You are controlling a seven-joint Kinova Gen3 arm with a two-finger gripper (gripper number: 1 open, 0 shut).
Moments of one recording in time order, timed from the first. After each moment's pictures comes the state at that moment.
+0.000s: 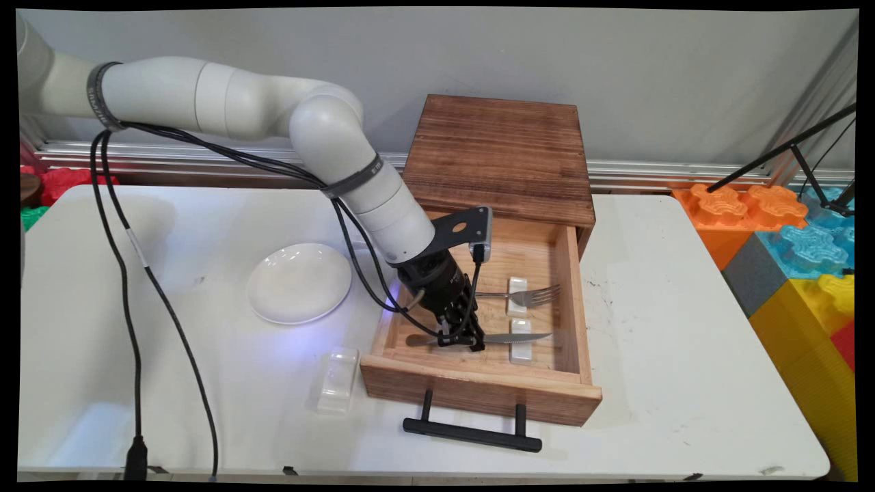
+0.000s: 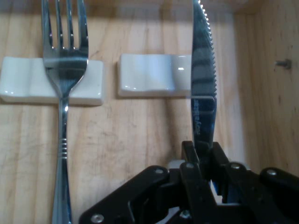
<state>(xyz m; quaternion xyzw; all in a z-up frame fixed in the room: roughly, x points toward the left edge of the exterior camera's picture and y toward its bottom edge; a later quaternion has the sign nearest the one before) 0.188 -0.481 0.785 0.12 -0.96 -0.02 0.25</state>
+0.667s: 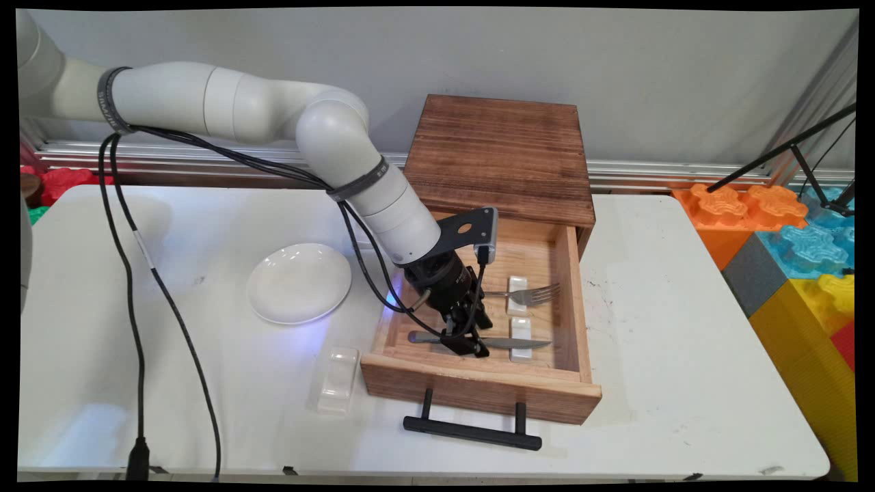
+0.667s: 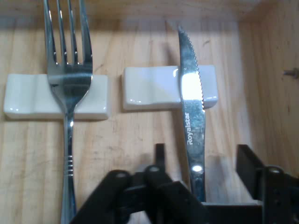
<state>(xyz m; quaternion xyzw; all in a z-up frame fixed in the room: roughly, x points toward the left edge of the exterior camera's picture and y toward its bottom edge) 0.183 -0.486 0.781 0.10 -0.96 -0.01 0.25</state>
